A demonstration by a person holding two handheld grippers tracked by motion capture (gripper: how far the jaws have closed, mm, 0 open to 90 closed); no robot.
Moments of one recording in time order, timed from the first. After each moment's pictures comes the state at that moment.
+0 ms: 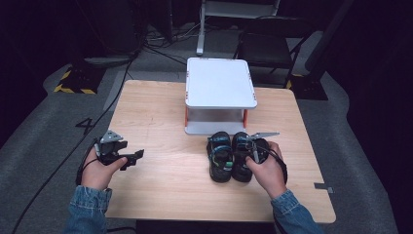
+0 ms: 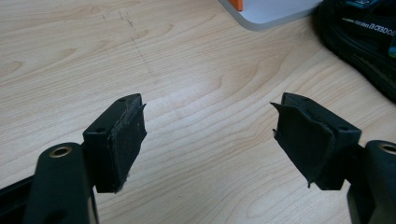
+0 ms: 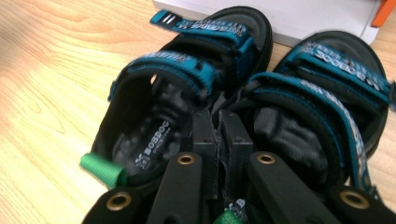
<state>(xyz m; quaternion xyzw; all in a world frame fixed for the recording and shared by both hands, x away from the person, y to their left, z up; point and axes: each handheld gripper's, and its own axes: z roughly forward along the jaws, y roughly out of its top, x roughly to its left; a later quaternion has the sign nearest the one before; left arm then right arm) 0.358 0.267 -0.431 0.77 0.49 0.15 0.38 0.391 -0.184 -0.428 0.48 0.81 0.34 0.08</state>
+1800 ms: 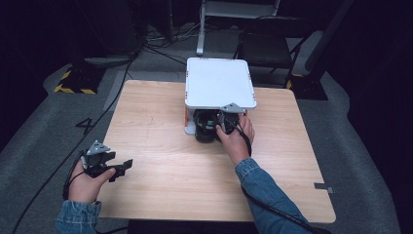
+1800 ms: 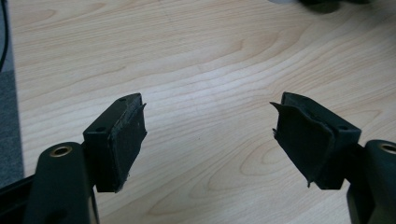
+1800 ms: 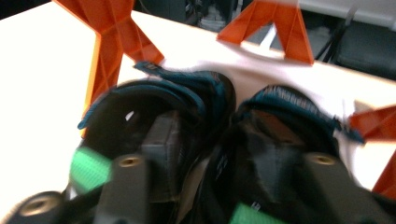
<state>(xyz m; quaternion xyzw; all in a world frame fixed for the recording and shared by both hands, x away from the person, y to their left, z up) 0.329 0.291 -0.443 0.75 0.52 0.15 0.37 0.499 -0.104 -0.446 0.44 0.74 0.41 0.29</state>
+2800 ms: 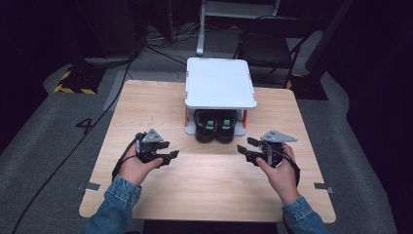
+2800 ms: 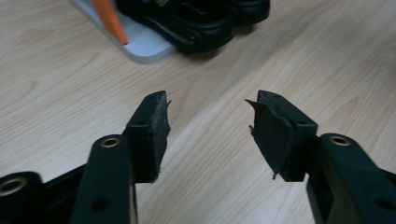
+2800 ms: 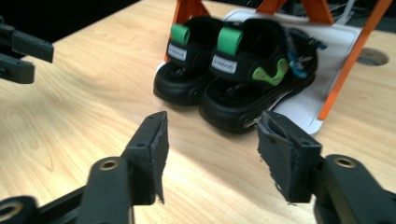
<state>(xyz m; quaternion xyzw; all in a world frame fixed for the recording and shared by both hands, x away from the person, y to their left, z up) 0.381 0.169 -0.439 0.82 0.38 0.11 0.42 0.388 -0.214 -0.424 0.39 0.77 0.47 0.17</state>
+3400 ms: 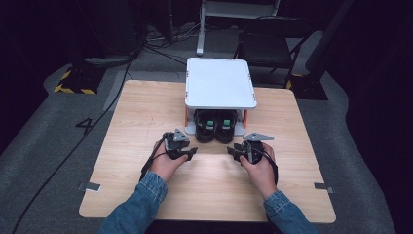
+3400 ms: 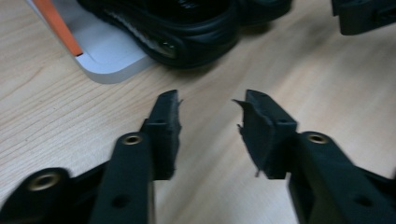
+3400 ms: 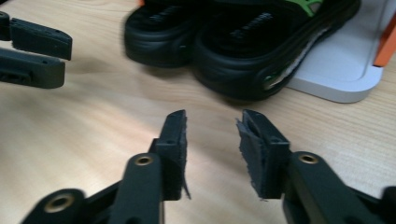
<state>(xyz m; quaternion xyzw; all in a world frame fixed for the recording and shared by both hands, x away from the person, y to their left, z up) 0.420 0.103 -0.482 0.82 0.40 0.13 0.39 0.418 -0.180 -0.478 0.45 0.78 0.41 0.14</state>
